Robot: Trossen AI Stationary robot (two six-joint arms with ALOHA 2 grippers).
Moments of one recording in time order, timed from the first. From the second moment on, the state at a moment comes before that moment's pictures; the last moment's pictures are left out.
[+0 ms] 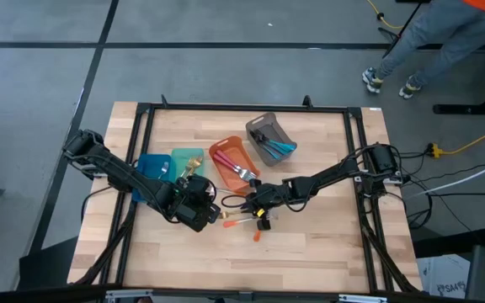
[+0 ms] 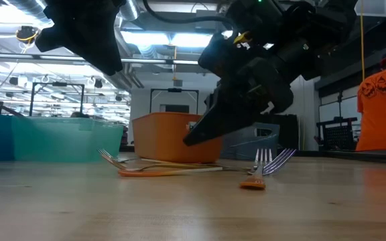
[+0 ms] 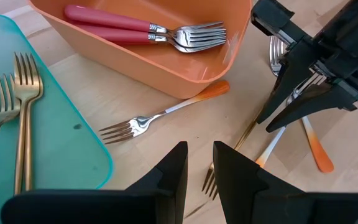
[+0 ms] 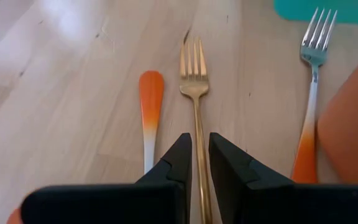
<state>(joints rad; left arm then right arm) -0.47 1.53 1.11 -0.81 -0.62 -1.36 0.19 1.90 0.94 0.31 -0.05 0.01</state>
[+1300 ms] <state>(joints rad) -0.47 1.53 1.11 -0.81 -0.64 -1.36 0.19 1.96 0.94 0.37 -0.03 0.01</state>
